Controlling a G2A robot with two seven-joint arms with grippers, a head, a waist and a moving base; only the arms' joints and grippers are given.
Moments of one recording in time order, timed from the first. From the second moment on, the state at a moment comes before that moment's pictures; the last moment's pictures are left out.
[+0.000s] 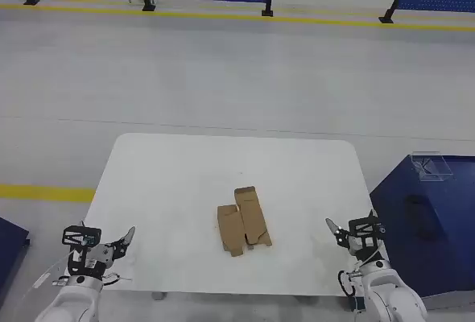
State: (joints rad) left arm 1.73 -1.15 -1.60 -1.80 1.33 0.00 0.00; right arm -1.73 -1.15 1.60 -1.80 -1.33 0.00 0.00
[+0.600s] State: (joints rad) left arm 1.53 -1.19 -1.42 -1.82 0.31 -0.20 -0.46; right arm -1.73 -1.15 1.60 -1.80 -1.33 0.00 0.00
